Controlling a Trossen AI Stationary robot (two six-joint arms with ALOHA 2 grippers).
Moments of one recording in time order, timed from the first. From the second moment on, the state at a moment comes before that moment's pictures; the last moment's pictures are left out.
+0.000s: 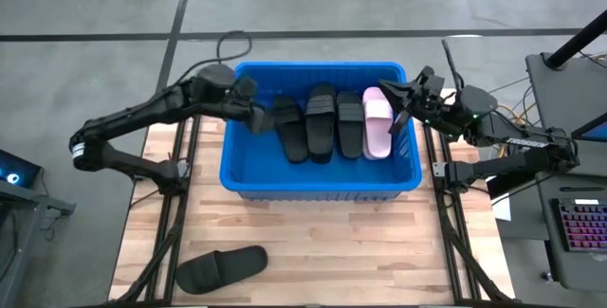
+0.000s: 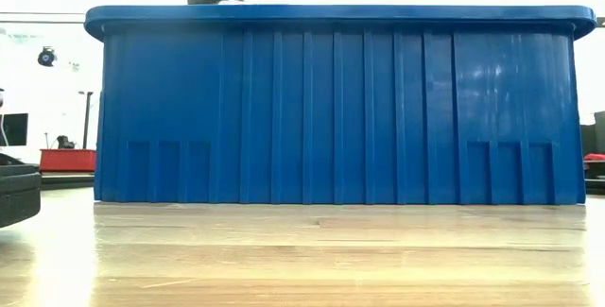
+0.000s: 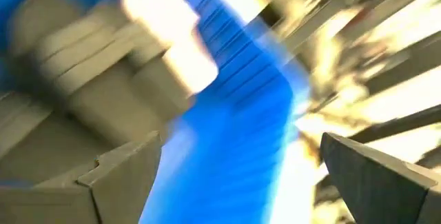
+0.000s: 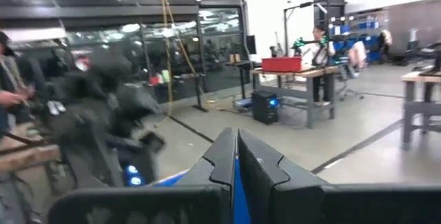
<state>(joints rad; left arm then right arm) 0.36 1.18 1.32 -0.59 0.24 -0.62 -0.11 0.89 1.02 0.03 0.42 0.04</state>
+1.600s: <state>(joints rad) -0.46 1.59 1.77 -1.35 -0.16 -1.44 -0.11 0.80 1.02 -0.41 0.39 0.11</state>
